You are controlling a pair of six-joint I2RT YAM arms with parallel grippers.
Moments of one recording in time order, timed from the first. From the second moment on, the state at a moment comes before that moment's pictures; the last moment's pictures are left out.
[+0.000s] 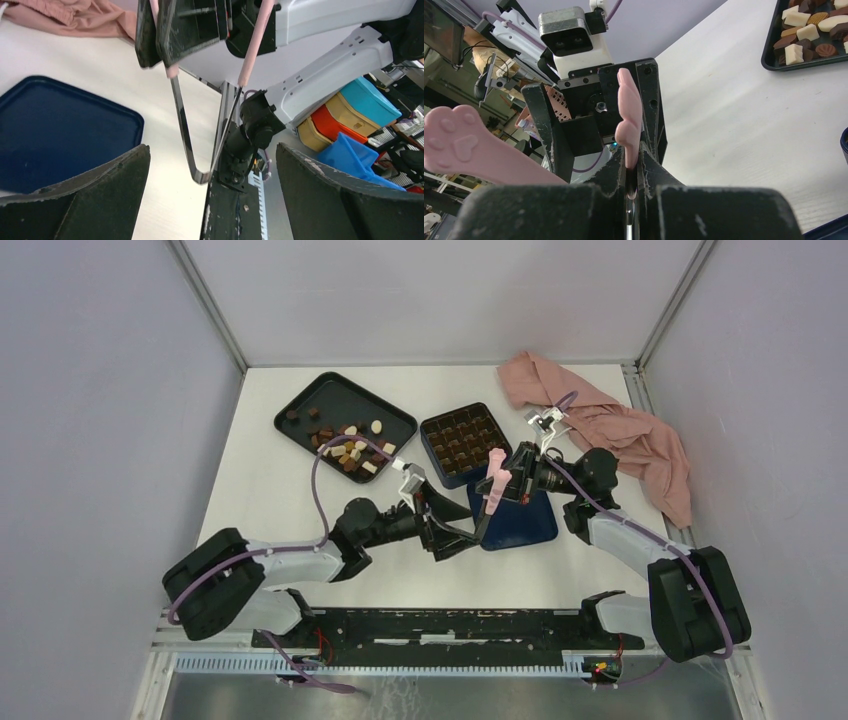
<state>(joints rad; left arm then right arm) -0.91 1.30 0.39 1.08 0.46 -0.62 0.27 1.26 0.51 1.01 -1.15 0.94</state>
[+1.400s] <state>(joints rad) -0.98 1.69 0.52 1.50 0.34 -0.76 0.28 1.26 0.51 1.07 -1.14 1.01</state>
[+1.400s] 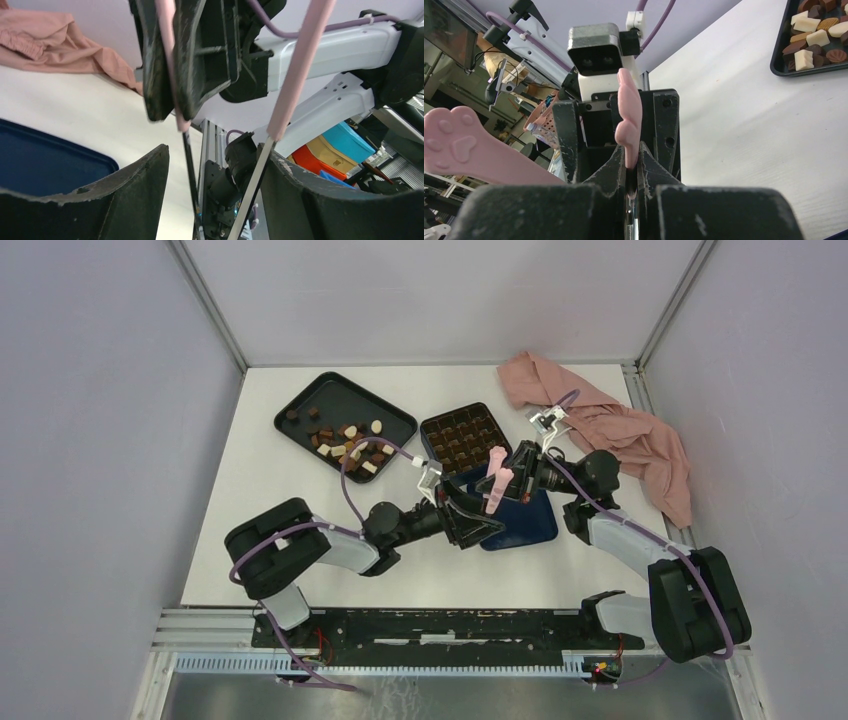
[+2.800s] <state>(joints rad) -0.98 1.65 0.53 1.50 0.37 -0.76 0.29 1.26 0.51 1.07 -1.15 1.01</state>
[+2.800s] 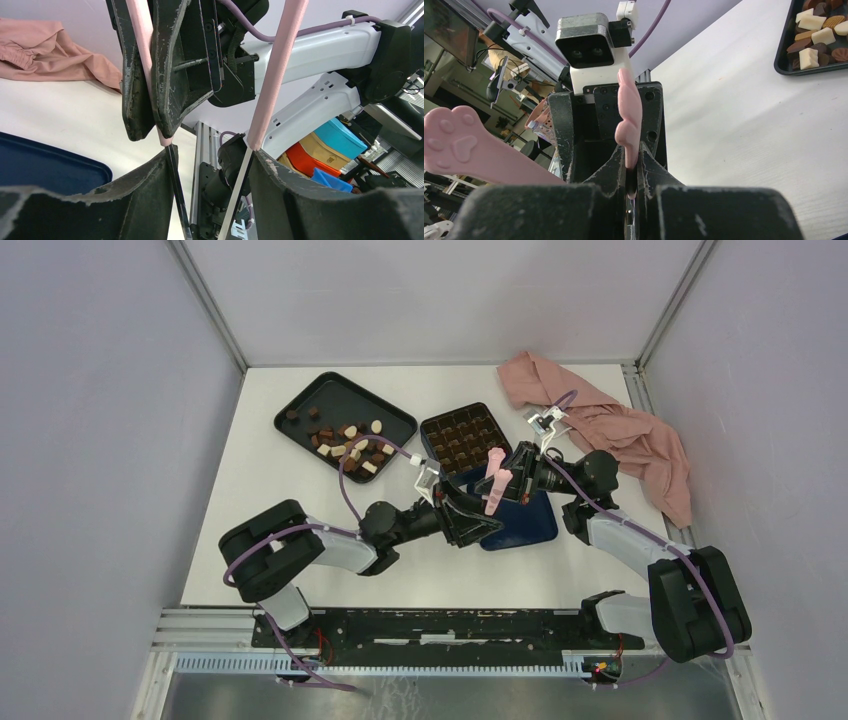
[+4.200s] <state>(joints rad) -0.98 1.62 0.50 1.49 0.36 -0.79 0.28 1.23 0.52 0.95 -1.17 0.85</state>
